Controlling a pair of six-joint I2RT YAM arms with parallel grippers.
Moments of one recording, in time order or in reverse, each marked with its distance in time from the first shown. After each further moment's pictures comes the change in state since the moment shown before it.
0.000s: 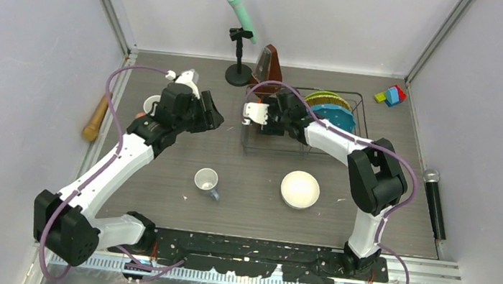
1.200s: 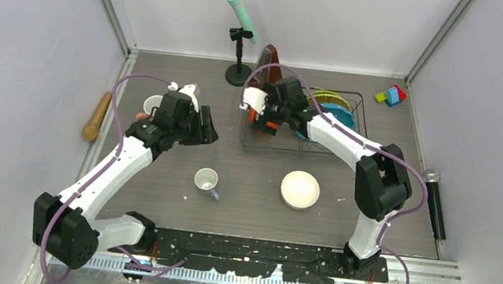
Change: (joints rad) left arm 0.032 -0.032 -0.053 -0.145 0.053 0.077; right arm 0.030 -0.029 0.103 -0.146 -0.089 0.156
